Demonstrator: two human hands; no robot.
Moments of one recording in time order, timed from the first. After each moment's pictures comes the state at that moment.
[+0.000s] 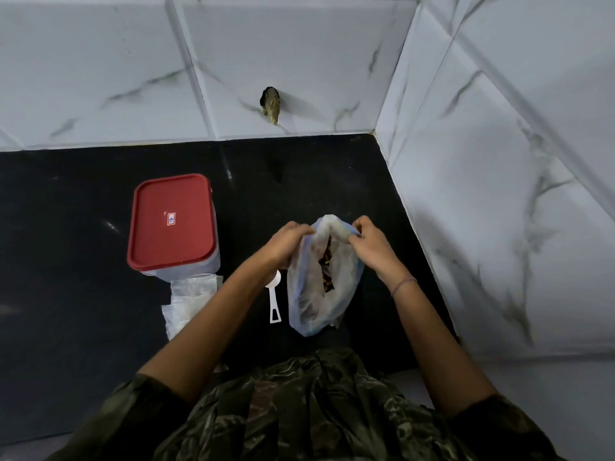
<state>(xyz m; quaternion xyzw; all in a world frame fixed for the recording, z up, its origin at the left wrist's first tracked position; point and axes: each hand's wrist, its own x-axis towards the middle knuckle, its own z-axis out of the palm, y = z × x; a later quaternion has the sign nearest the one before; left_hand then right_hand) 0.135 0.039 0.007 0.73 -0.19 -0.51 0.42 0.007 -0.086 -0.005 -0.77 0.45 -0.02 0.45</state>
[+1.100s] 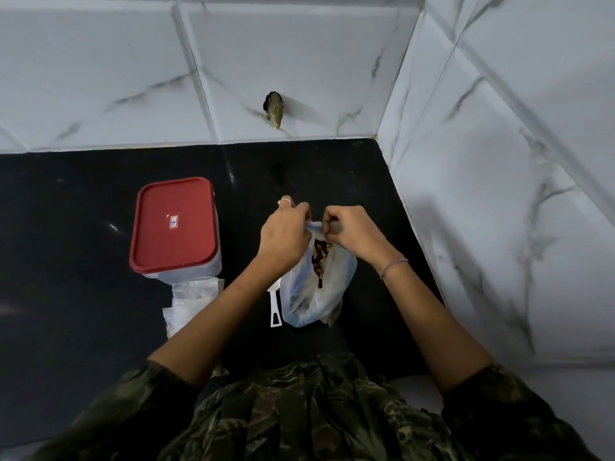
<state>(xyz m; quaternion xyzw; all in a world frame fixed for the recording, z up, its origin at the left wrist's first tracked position) 0.137 0.026 0.019 0.86 -0.45 -0.08 0.21 0.038 -0.088 0.024 -0.90 0.26 -0.02 0.36</state>
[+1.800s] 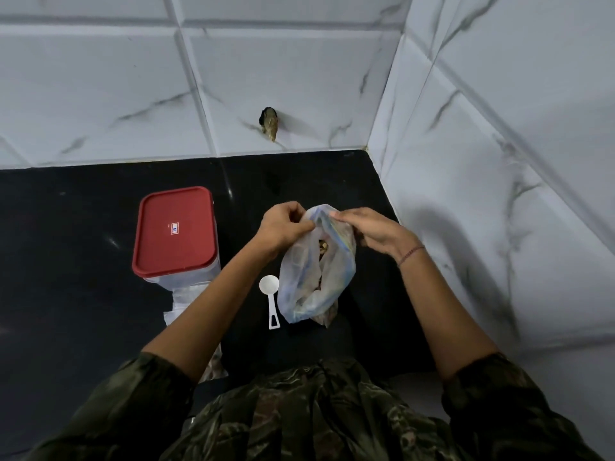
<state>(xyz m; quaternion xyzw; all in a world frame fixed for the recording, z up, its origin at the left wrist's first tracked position) 0.148 0.027 0.035 0.76 -0.32 -0.35 0.44 0.020 -0.113 0.032 -0.65 0.37 0.02 0.66</state>
